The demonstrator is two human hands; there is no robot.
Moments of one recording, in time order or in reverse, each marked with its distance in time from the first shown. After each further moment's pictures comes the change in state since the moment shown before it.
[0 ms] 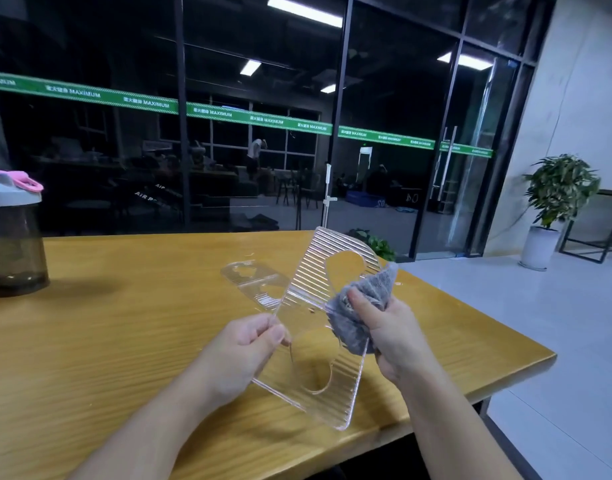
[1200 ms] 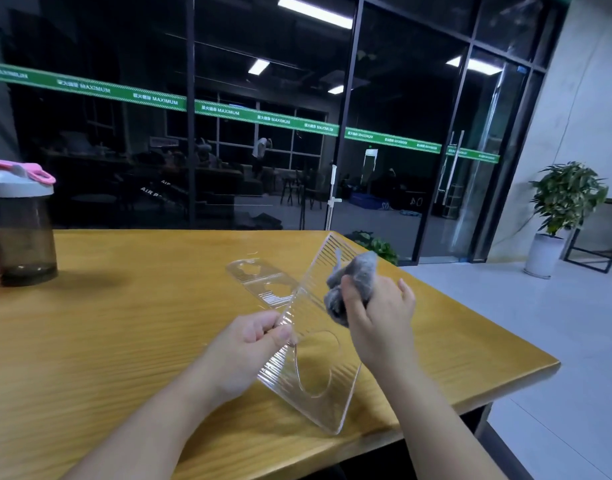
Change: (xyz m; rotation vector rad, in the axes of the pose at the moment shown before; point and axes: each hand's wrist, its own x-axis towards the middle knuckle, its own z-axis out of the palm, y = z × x) left_hand -0.008 0.013 0.001 0.113 -0.012 0.071; right_hand -0.008 -0.001 0.016 -0.999 0.162 -0.693
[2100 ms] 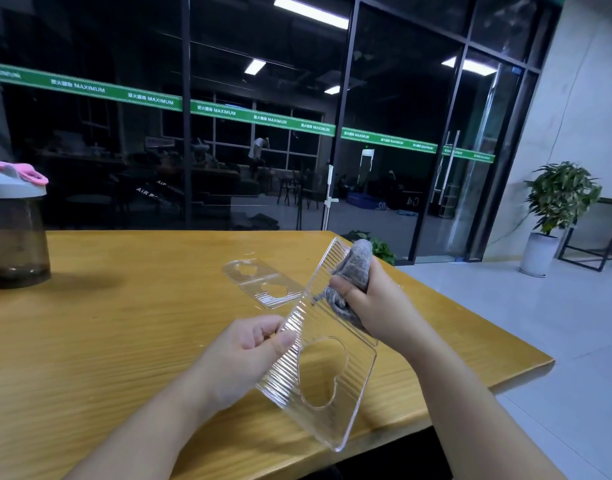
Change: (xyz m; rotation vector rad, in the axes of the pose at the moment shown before) left_hand -0.004 0.011 0.004 -0.106 -0.086 0.058; right_hand 0.027 0.011 -0.018 0.284 -0.380 0.193
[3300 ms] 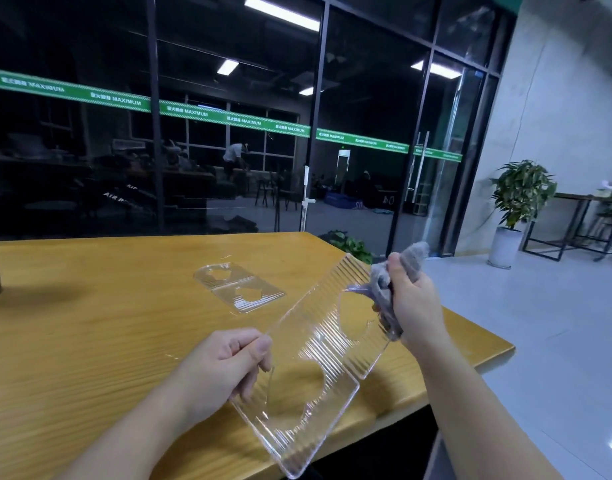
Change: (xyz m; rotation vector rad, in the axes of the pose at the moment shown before) left_hand 0.005 -0.019 0.001 0.055 0.003 -0.049; right_hand -0.007 0.035 -0.044 0.511 0.444 0.298
